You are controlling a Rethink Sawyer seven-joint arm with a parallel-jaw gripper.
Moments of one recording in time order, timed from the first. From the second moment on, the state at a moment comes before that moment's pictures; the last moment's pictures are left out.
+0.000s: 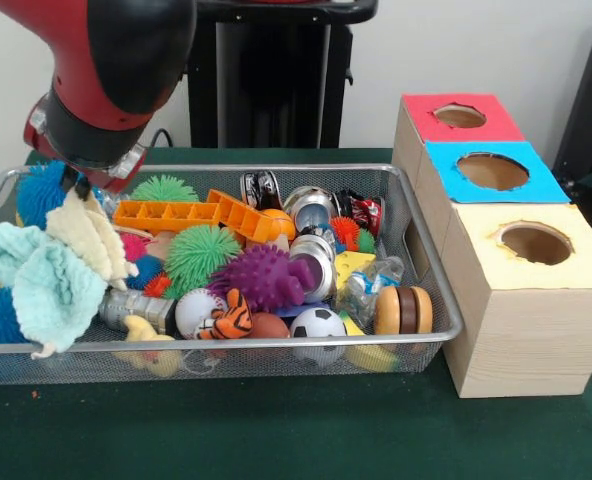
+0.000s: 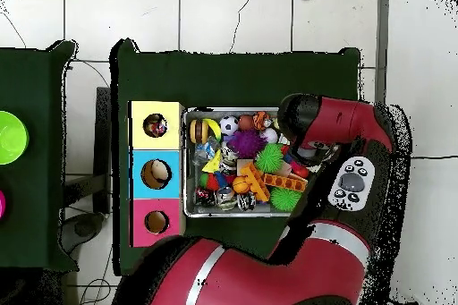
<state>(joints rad) -0.21 -0.23 -0.45 1.02 -0.14 1.12 1.71</state>
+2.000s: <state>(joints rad) -0.10 -0.66 -0.36 1.11 0.03 1.24 1.71</state>
